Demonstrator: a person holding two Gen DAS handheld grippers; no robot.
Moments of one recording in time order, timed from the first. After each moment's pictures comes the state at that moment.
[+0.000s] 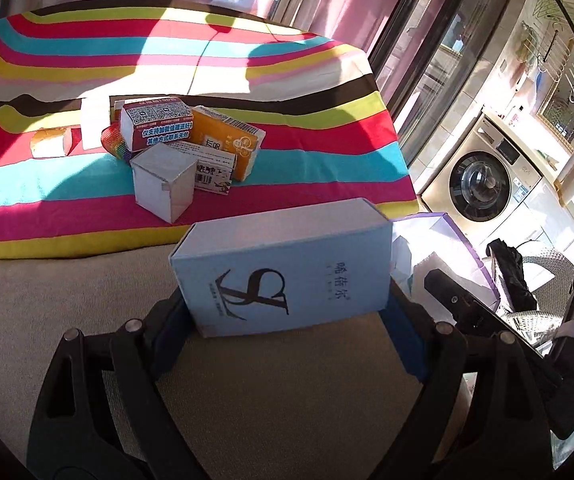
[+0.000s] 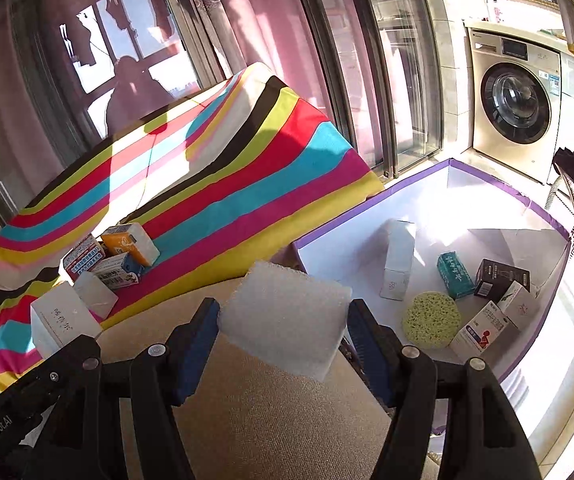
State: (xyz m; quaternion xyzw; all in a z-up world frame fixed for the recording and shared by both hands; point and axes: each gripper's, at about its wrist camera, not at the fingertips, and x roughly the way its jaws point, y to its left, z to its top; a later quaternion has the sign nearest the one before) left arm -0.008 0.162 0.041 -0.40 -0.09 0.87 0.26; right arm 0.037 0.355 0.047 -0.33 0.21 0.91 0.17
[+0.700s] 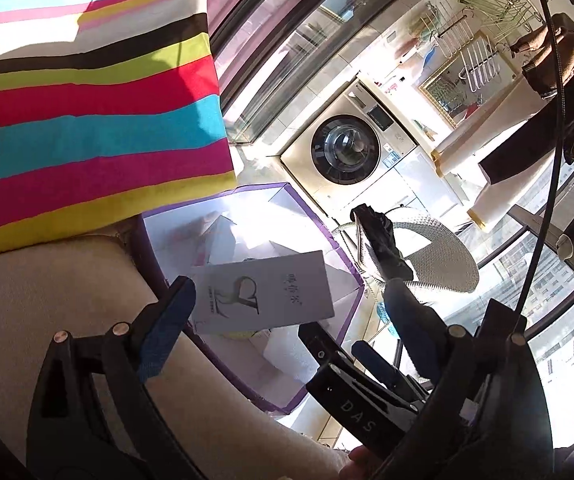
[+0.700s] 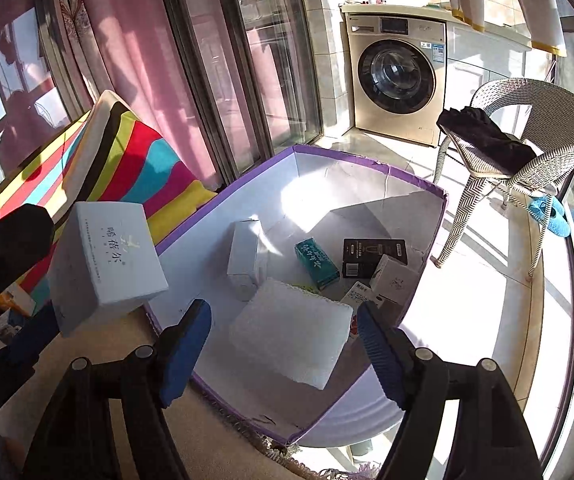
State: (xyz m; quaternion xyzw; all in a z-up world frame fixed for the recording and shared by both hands) left arm -0.021 0.282 0.048 -0.43 -0.16 0.74 0.49; right arm 0.084 0.424 0.033 -0.33 0.24 0.84 0.36
